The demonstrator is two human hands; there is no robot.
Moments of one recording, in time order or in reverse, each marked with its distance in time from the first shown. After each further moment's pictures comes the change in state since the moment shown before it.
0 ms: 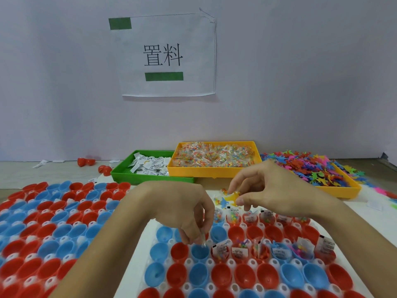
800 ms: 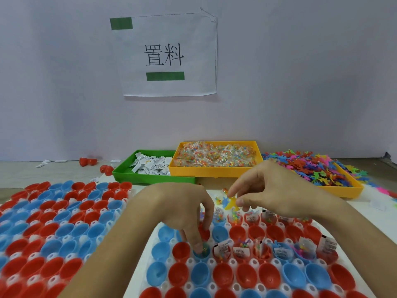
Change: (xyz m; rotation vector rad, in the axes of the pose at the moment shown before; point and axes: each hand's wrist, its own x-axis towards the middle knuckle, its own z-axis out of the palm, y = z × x) left_hand -0.007 0.015 0.005 0.249 0.101 -0.121; right_hand -0.002 -0.009 0.001 -0.056 -0.026 0.008
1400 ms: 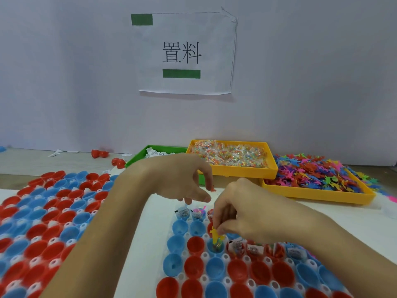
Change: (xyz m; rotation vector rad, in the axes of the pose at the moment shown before) left_hand -0.028 -0.025 -0.027 -0.046 0.276 0.051; right_hand 0.015 -0.046 0.051 -0.311 -0.201 -0.073
